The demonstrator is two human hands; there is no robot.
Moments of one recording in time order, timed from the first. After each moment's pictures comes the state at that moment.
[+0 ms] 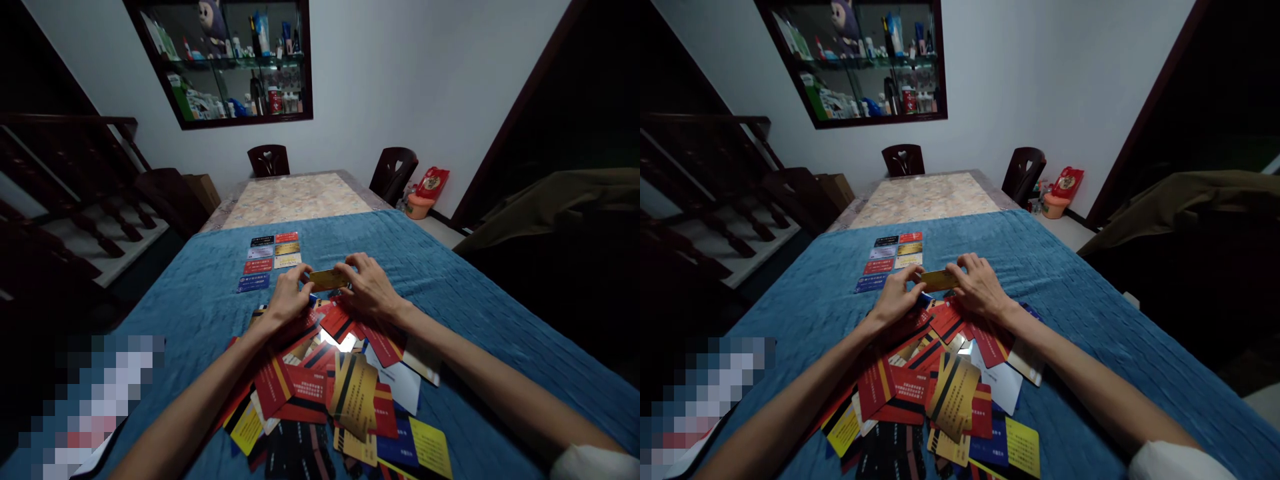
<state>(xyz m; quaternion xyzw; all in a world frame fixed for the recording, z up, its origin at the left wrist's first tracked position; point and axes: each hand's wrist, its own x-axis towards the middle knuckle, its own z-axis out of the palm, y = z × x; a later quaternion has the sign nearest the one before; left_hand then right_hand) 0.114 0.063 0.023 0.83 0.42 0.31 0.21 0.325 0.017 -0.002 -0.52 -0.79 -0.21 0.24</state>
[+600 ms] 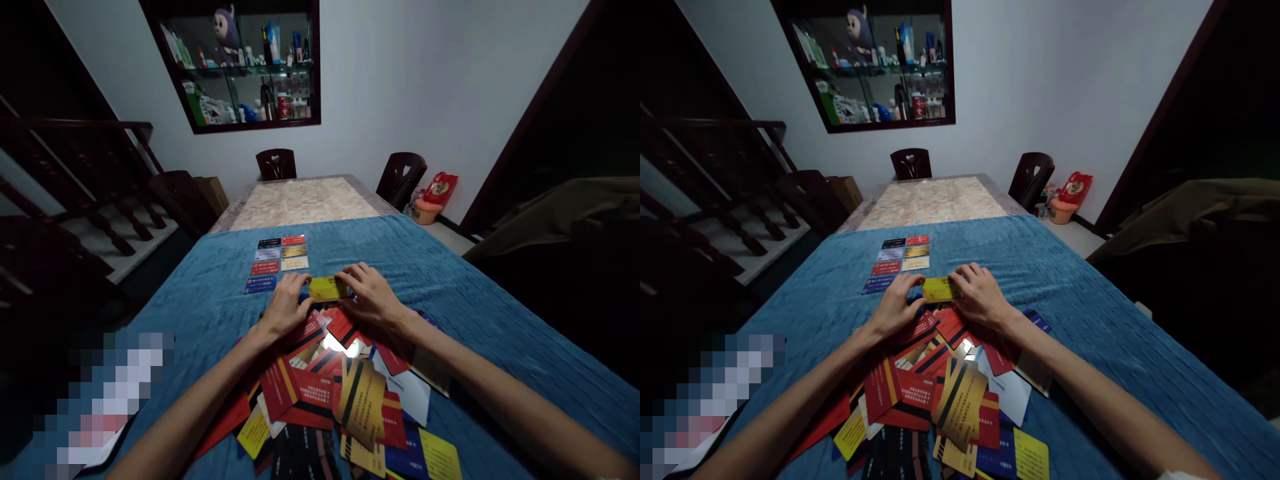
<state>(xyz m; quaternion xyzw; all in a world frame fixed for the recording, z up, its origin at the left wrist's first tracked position) 0.087 0.062 0.006 0.87 0.38 0.29 0.12 0.315 0.014 -0.001 -0.50 -0.82 -0.13 0.23</state>
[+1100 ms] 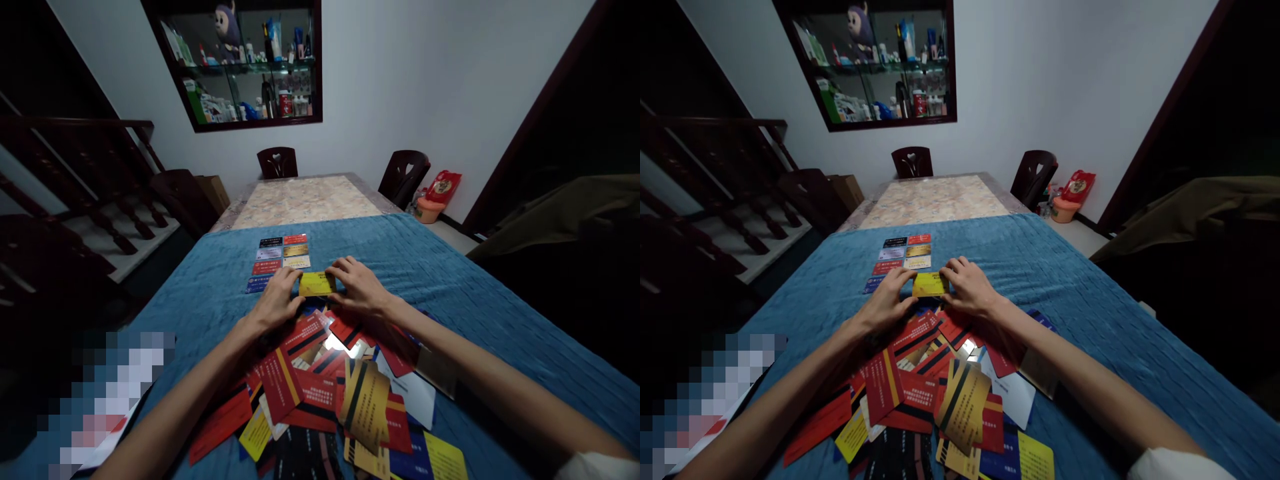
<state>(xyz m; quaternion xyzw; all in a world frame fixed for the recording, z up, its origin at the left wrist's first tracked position) 0.065 0.077 0.016 0.89 0.36 0.26 0.11 0.304 0.045 0.005 -0.47 -0.85 -0.08 0.21</state>
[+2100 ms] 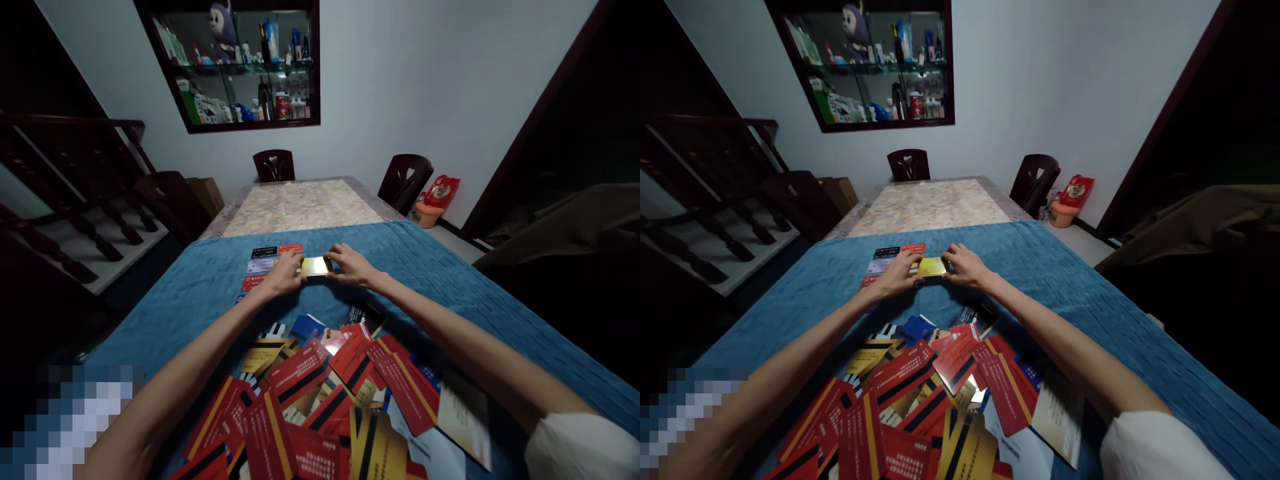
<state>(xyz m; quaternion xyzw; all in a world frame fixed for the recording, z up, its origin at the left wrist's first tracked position) 0.107 0.201 0.006 0.91 0.38 0.18 0.05 0.331 0.148 0.010 -0.53 -0.84 -0.05 0.16</state>
